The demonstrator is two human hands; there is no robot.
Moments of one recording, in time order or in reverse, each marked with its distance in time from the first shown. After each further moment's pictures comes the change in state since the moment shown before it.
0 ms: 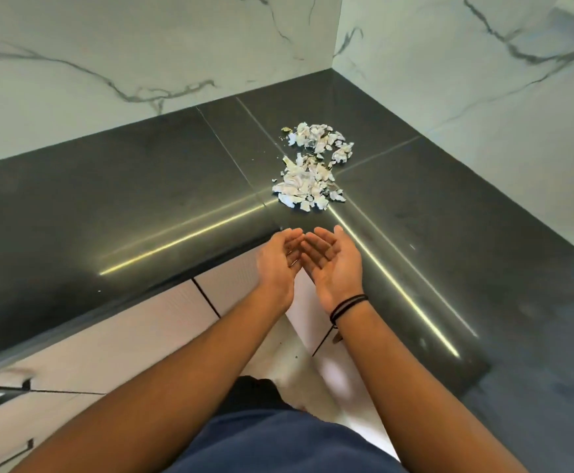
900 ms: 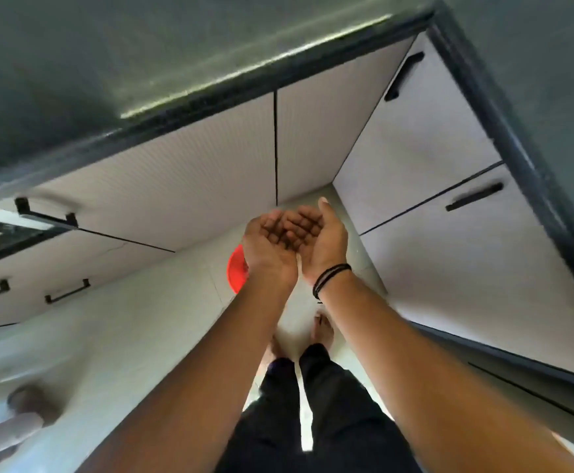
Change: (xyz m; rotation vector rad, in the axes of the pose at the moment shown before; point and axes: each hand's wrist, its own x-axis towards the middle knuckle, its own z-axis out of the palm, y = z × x) left_hand -0.038 -0.095 -0.296 -0.441 0.489 -0.267; right_hand -0.058 0.310 -0.013 -0.131 0.243 0.300
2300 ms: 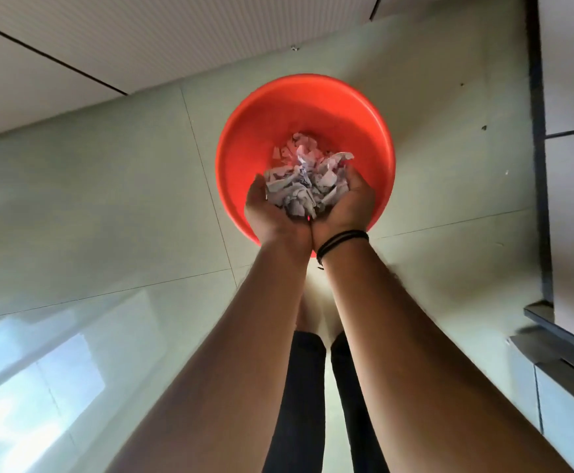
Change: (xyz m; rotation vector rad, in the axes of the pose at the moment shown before) left_hand 0.420 -0.157 -0.272 -0.350 0.207 0.019; right_hand 0.384 0.361 -0.149 0.153 0.042 0.268
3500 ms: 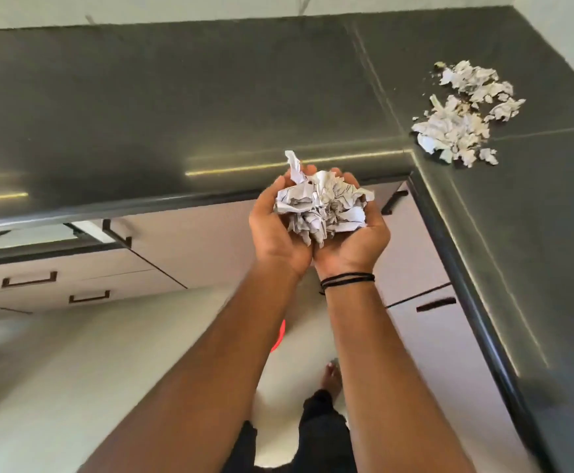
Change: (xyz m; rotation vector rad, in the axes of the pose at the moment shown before) left_hand -0.617 0.102 0.329 0.039 -0.845 0.090; right_hand -0.578 -0.314 0.260 0.304 -0.775 -0.318
